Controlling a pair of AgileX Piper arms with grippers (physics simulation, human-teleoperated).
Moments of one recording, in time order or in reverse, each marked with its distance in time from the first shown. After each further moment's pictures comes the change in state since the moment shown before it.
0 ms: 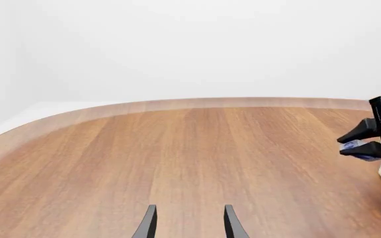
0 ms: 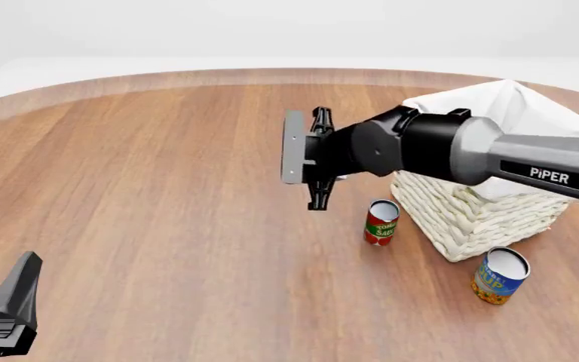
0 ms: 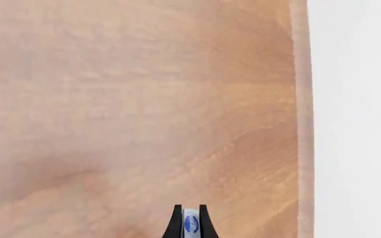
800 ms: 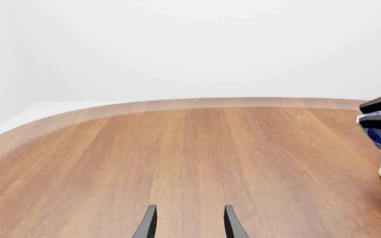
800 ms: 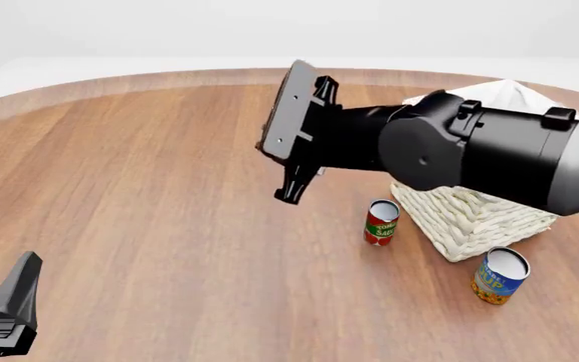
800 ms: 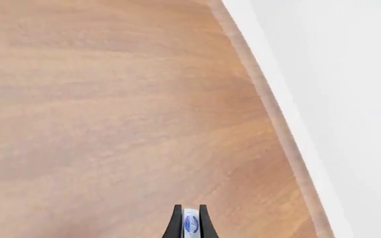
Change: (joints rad) left arm 0.000 0.000 0.000 0.000 0.000; right arm 0.148 -0.248 0.094 -0.095 0.335
